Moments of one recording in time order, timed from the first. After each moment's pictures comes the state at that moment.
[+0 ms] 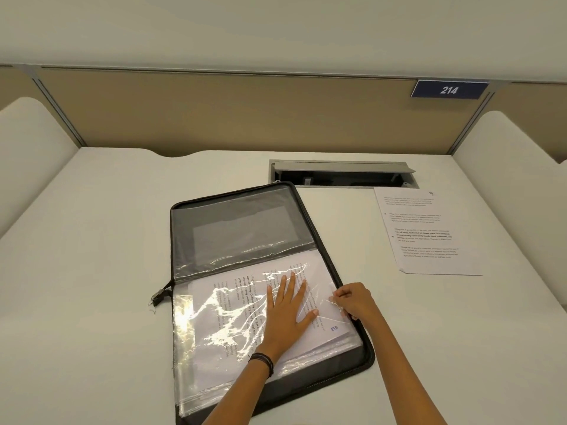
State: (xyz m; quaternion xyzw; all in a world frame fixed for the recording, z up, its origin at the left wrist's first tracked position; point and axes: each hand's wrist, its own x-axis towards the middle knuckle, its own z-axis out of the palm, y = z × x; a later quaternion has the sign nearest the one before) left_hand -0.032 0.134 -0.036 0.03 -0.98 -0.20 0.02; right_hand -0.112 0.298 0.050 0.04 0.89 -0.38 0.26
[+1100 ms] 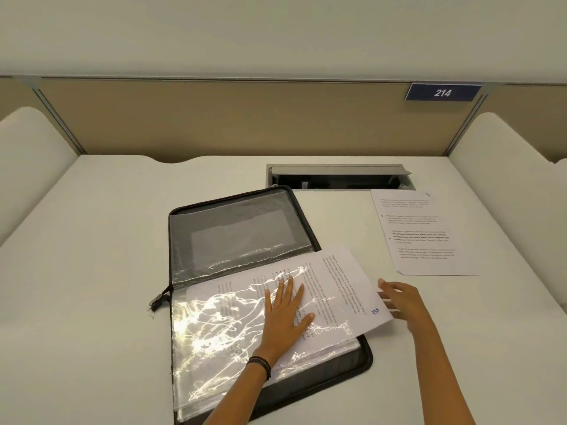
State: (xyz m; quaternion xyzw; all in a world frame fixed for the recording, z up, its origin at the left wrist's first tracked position) left_hand -0.028 0.136 -0.030 0.02 -0.96 -0.28 0.05; right_hand -0.126 0.374 0.074 0.21 0.79 -0.54 0.19
